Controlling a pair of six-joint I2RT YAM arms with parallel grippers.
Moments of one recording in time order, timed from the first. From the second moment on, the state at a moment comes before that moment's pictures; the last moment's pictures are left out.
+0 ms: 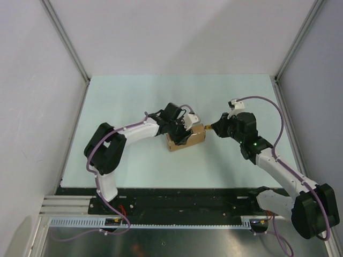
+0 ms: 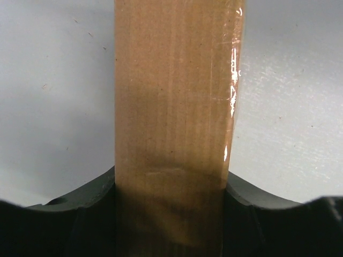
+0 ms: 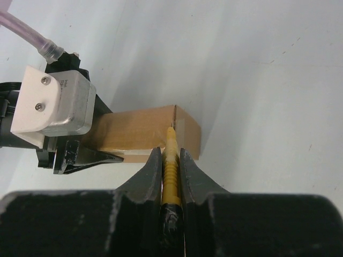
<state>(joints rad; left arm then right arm) -0.68 1.86 1.24 -0.33 0.36 0.36 0.40 1.08 0.68 0.01 -0.12 0.35</state>
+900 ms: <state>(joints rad) -0.66 1.87 1.25 -0.32 0.34 0.32 0.38 0.88 0.58 -0.23 -0.25 0.42</state>
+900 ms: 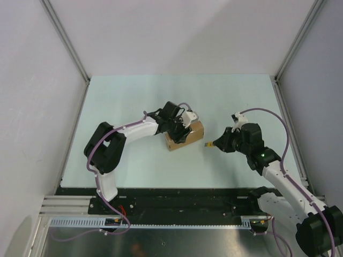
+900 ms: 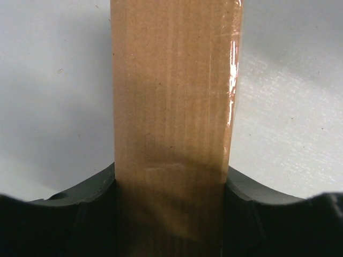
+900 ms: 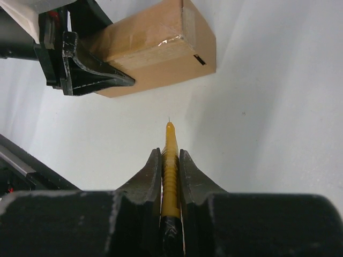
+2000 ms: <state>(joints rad) -0.64 1.86 1.54 -0.38 -0.02 0.01 0.45 1.11 0.58 -0.04 -0.13 0.40</state>
